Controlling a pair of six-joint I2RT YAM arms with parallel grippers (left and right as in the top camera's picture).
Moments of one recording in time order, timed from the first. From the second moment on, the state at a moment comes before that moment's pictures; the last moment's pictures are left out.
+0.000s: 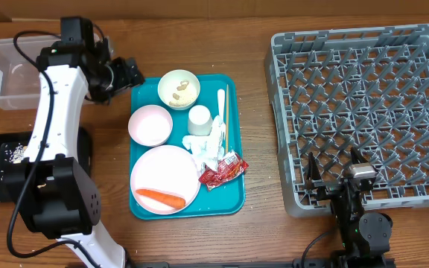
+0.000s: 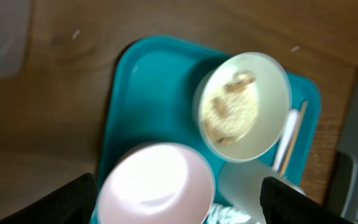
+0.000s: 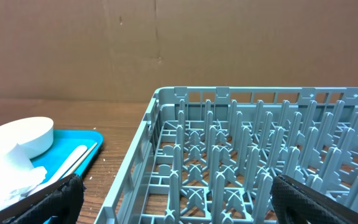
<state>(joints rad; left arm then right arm) 0.08 1.91 1.71 -0.98 0.31 -0.27 0.10 0.01 0.02 -0.04 -0.02 0.02</state>
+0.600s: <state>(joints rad) -0.15 1.97 1.71 -0.85 0.02 -0.18 0.10 0.01 0.02 -0.04 -0.02 0.02</state>
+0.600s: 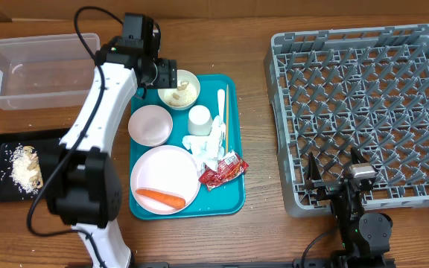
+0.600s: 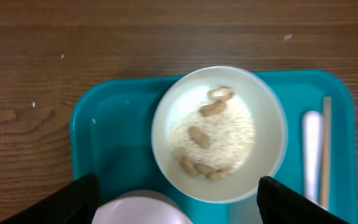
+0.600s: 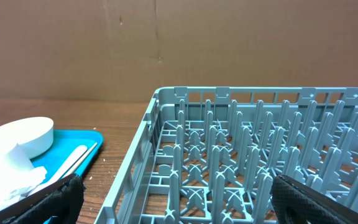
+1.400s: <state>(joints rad) -0.13 2.21 1.71 -0.81 0.05 -0.16 0.10 0.01 0.02 -0.04 -0.02 0.02</state>
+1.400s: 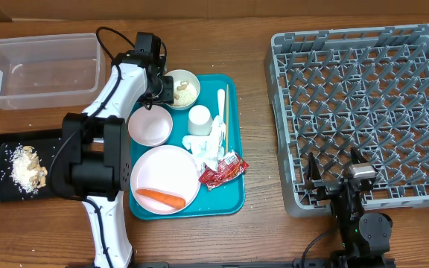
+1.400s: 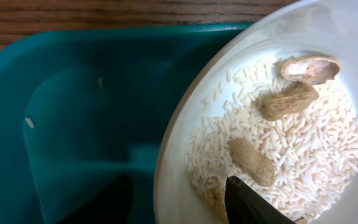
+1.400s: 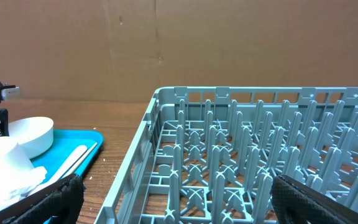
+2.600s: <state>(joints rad) -0.13 2.21 1.78 -0.88 0.01 -0.15 0.10 0.01 0.02 -0.04 -0.02 0.02</state>
